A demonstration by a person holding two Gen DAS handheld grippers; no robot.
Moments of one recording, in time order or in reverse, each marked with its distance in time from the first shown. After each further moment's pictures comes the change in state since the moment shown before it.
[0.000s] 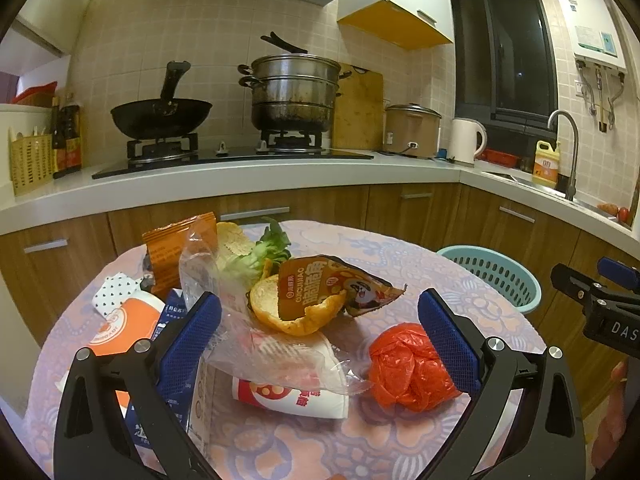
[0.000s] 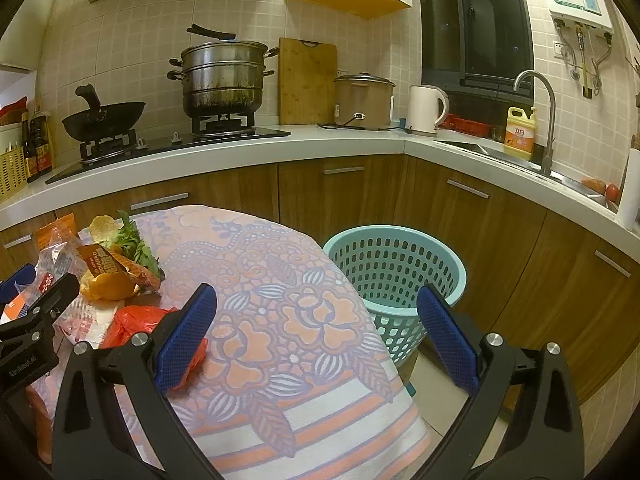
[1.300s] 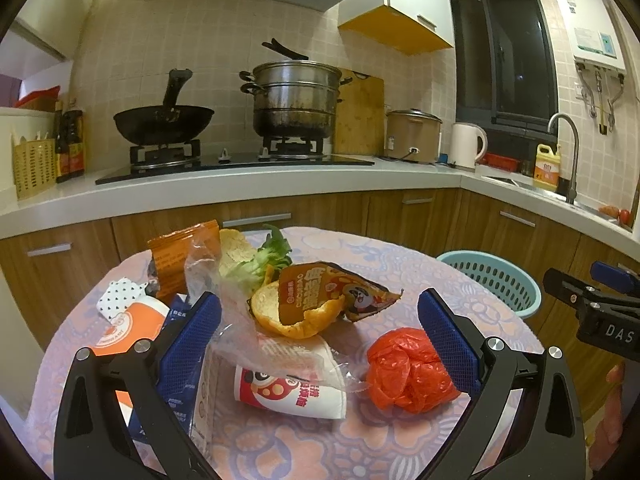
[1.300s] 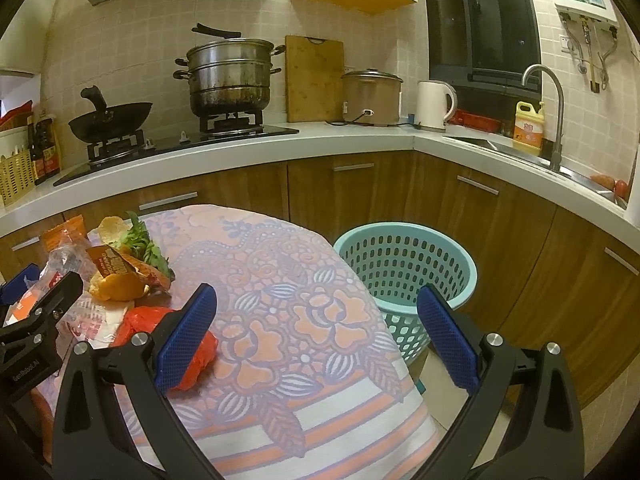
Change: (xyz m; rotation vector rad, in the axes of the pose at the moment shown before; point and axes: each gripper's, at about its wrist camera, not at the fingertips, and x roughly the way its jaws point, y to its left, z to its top) left arm -0.009 0.003 0.006 -0.007 -0.020 0.005; right arm 0.000 -0.002 0.003 0.007 0.011 0.043
